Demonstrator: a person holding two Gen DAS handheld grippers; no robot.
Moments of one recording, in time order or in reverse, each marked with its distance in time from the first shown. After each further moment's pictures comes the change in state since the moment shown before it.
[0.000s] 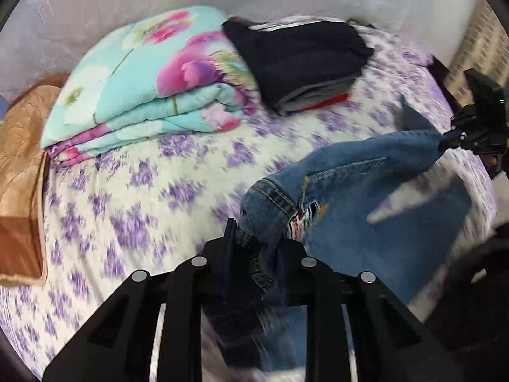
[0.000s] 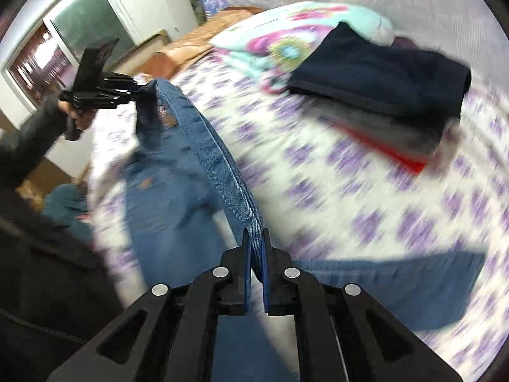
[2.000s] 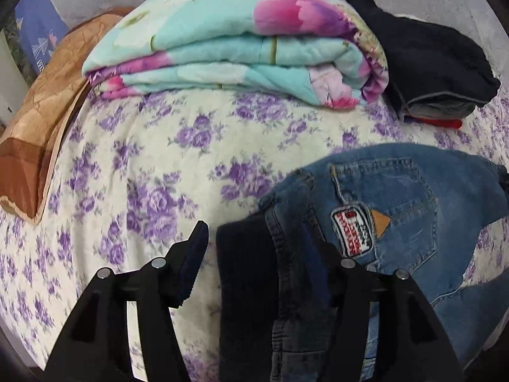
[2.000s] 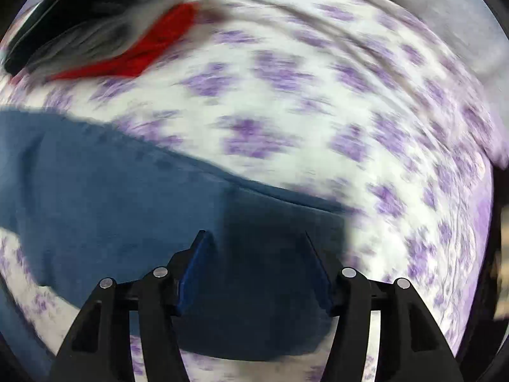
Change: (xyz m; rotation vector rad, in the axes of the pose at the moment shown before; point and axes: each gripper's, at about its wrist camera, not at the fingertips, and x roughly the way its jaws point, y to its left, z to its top) left arm 0.107 0.060 0.009 -0.328 0.077 0.280; right arm 0.002 -0.207 -0.086 0.477 0.102 -0.735
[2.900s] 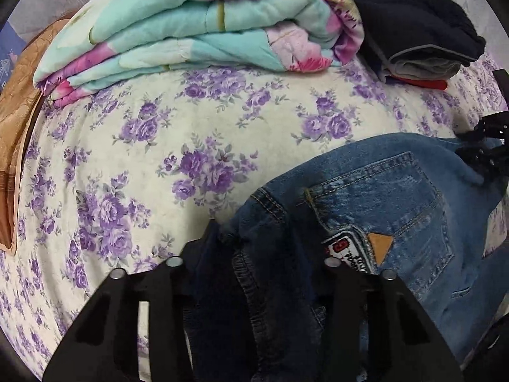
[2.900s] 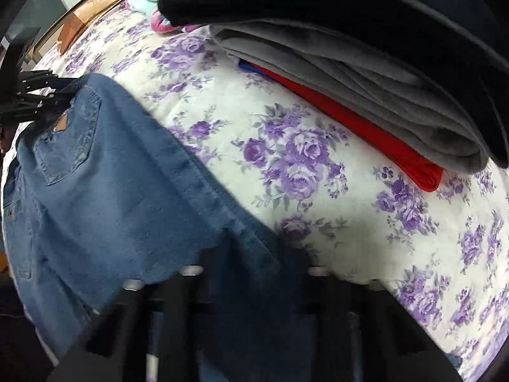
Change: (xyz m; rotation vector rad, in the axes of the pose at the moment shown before) left arm 0.027 -0.024 0.000 0.137 0.066 -0.095; right arm 0.003 0.228 0.089 -0.510 0.055 0.403
